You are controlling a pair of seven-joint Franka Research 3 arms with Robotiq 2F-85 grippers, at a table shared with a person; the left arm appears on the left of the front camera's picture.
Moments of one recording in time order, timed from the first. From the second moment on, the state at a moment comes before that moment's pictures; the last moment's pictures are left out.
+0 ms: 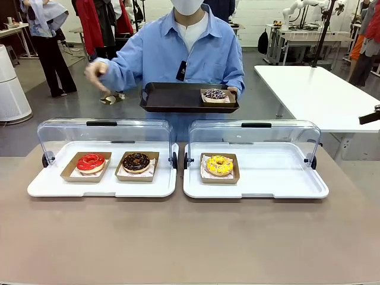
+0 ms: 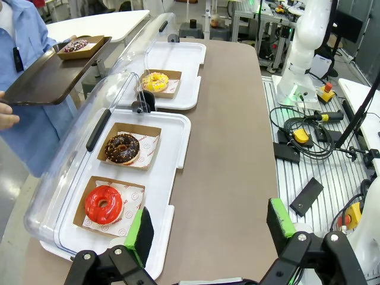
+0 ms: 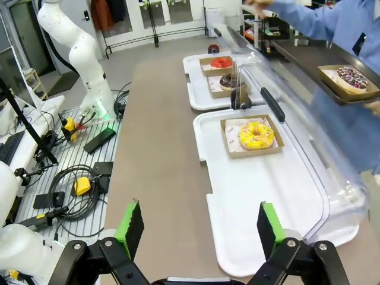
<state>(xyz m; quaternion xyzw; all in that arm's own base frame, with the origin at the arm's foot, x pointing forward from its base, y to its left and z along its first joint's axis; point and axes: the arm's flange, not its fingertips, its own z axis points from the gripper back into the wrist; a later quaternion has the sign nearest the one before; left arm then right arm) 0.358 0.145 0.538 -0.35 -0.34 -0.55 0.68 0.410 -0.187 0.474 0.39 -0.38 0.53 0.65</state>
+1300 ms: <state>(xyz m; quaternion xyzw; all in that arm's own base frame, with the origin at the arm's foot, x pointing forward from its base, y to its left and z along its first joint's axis) 0.365 0.133 0.543 -0.33 -0.32 -0.54 0.70 0.411 -0.187 0.474 0.39 -0.38 0.53 0.65</state>
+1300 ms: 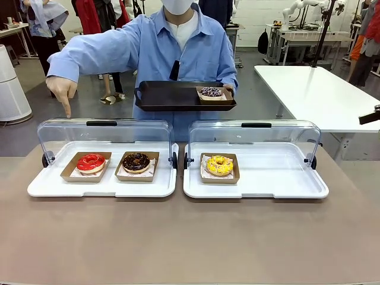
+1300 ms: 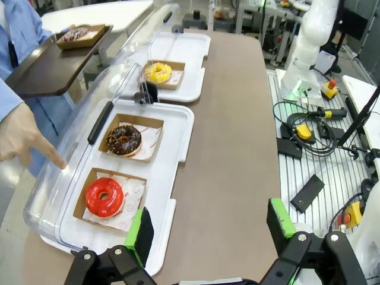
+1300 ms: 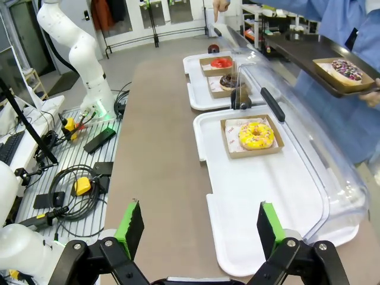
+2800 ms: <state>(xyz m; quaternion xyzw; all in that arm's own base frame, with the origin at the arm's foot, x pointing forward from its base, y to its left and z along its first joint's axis) 0.435 -0.028 0.436 0.00 -0.09 -0.68 0.73 0.411 -0.187 0.474 0.39 -0.38 0.53 0.65</state>
